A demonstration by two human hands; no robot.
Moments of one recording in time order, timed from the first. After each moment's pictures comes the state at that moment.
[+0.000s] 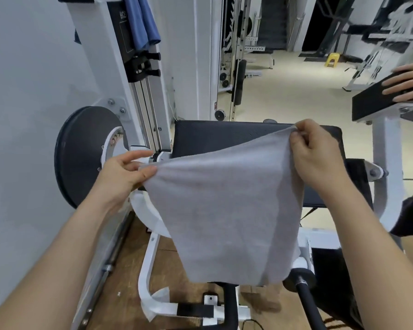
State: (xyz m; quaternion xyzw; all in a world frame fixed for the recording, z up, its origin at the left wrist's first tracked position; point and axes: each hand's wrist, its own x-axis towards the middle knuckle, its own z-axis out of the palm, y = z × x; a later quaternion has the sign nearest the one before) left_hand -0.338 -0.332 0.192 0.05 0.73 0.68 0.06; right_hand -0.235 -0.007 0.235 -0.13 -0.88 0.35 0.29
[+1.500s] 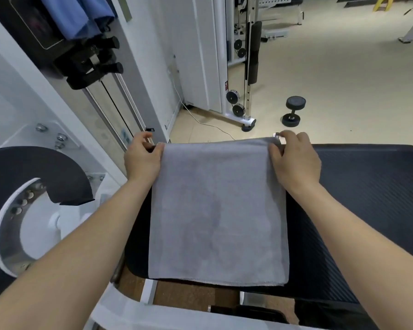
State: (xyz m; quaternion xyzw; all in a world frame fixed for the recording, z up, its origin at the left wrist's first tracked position) left_hand -0.637 -0.124 0.105 -0.05 0.89 0.43 -0.14; right_hand -0.527 0.160 0.100 -0.22 -0.93 0.24 0.20
